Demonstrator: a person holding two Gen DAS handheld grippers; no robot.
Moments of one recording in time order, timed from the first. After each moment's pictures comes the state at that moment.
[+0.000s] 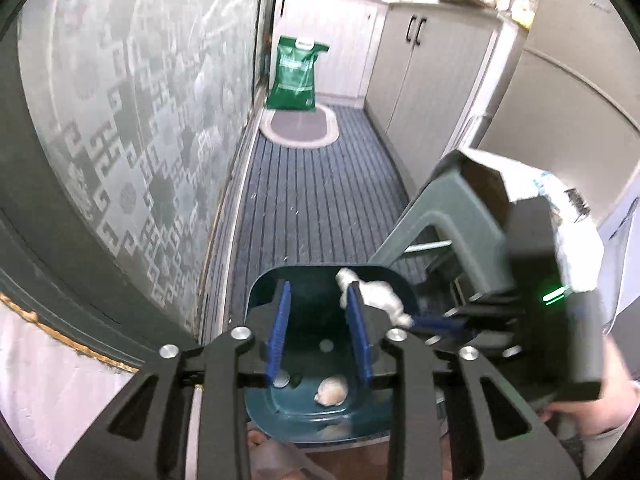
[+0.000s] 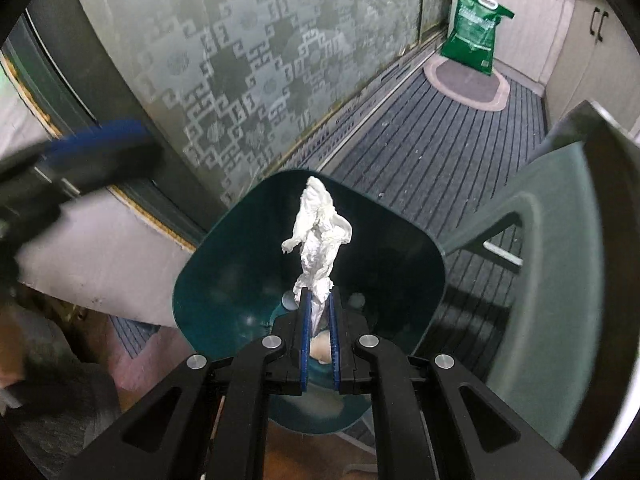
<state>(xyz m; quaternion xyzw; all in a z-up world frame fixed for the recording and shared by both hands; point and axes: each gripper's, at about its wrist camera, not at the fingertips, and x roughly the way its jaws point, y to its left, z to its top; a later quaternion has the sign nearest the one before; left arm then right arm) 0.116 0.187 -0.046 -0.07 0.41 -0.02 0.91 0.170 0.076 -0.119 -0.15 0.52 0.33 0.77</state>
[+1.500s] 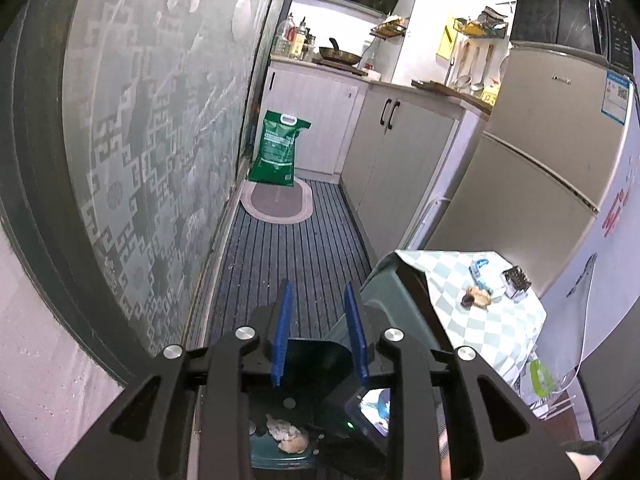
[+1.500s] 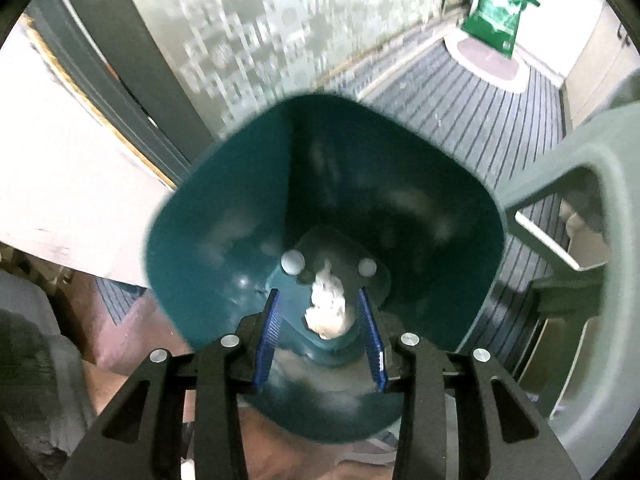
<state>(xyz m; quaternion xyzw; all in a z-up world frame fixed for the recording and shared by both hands) 0.082 0.182 0.047 -0.12 0.29 -0.04 0.95 0.148 0.097 -0.165 -0.20 0.54 0.33 0.75</state>
